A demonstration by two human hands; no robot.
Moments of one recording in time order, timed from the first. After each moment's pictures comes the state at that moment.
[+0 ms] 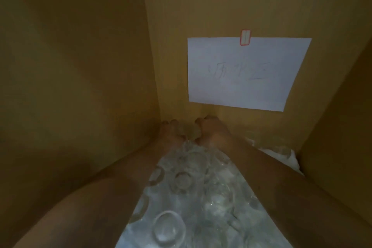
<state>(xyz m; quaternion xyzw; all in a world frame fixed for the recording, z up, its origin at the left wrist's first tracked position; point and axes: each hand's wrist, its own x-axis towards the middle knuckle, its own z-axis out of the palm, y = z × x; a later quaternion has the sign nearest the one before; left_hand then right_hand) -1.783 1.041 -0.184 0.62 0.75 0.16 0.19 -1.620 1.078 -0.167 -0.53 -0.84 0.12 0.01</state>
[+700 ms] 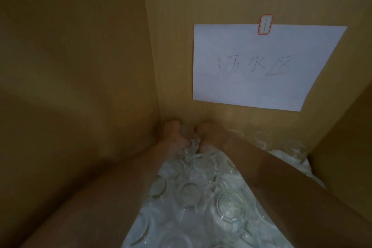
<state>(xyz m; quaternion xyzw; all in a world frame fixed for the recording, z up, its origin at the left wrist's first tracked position) -1.790 1.081 -0.202 0.58 0.76 0.17 0.23 -1.644 1.117 -0.195 -0.50 -0.85 0.13 -0.10</state>
